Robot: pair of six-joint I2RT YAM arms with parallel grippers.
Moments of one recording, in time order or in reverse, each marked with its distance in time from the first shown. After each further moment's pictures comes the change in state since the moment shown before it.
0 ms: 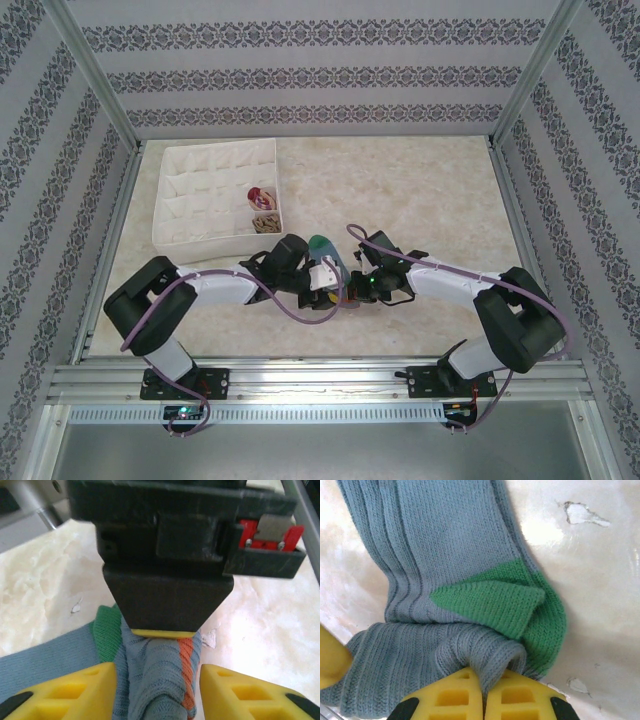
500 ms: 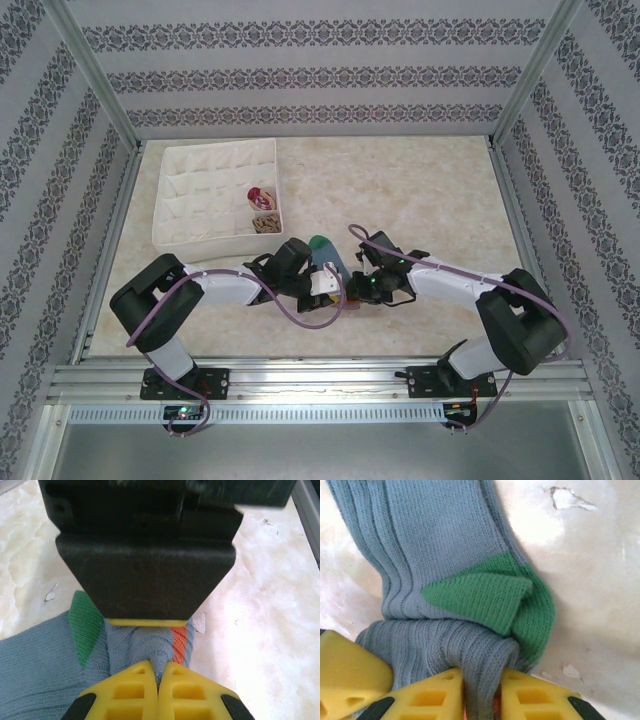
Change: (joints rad) left arm -0.013 0.031 -0.002 -0.025 0.006 0.048; right arm -0.004 -0.023 0.004 -0.042 0.005 0.020
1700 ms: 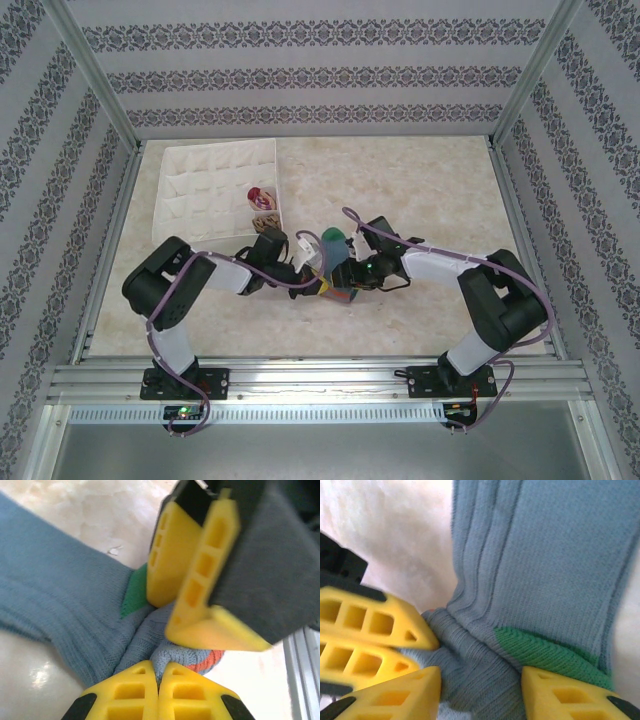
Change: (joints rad) left arm 0.226 0.143 -0.045 0.257 0.292 -0.580; right arm -0.080 0.146 0.090 0.128 -0.217 -0.170
